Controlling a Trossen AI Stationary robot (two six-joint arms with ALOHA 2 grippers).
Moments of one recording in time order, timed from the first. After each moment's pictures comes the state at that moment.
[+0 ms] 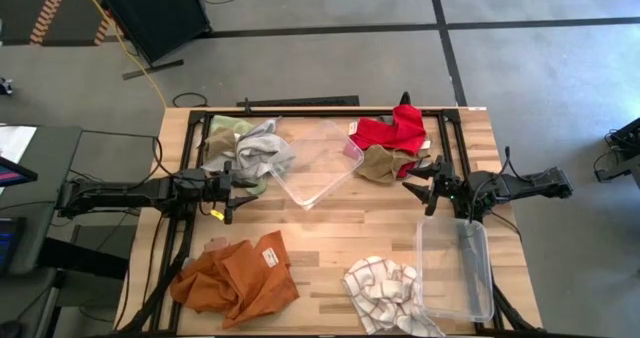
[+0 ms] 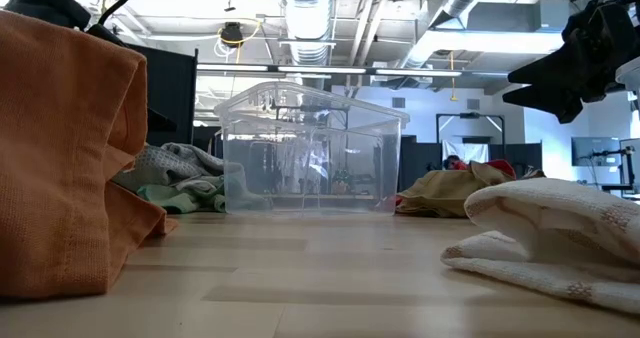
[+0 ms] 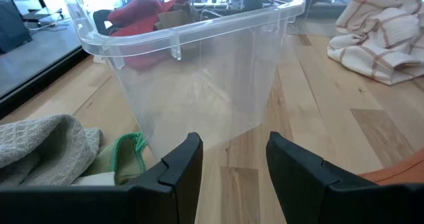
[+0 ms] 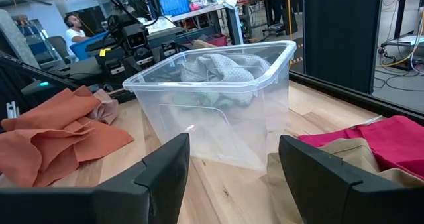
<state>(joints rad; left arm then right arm) 0.10 0.31 0.04 0.01 -0.05 0.03 0.18 0.01 0.08 -0.16 0.53 0.26</state>
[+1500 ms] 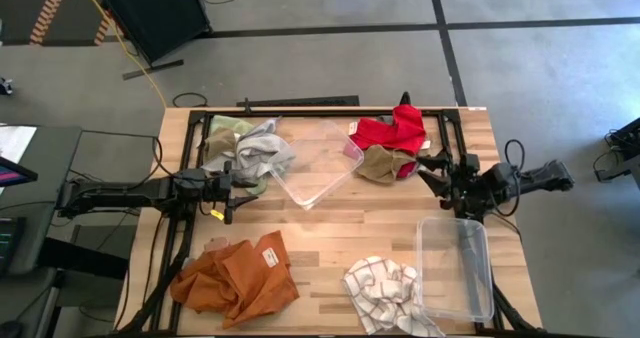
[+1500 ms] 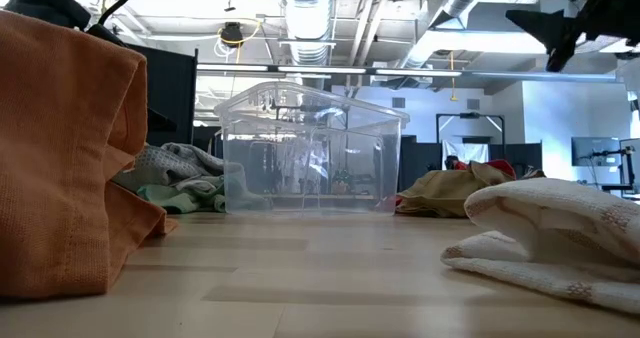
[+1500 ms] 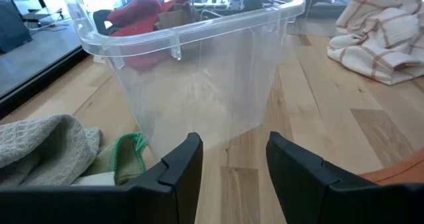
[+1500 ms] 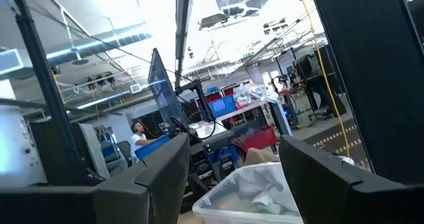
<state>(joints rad) 0.10 0.31 0.04 0.01 -0.05 0.03 0.26 0.08 0.10 0.39 0.51 0.16</state>
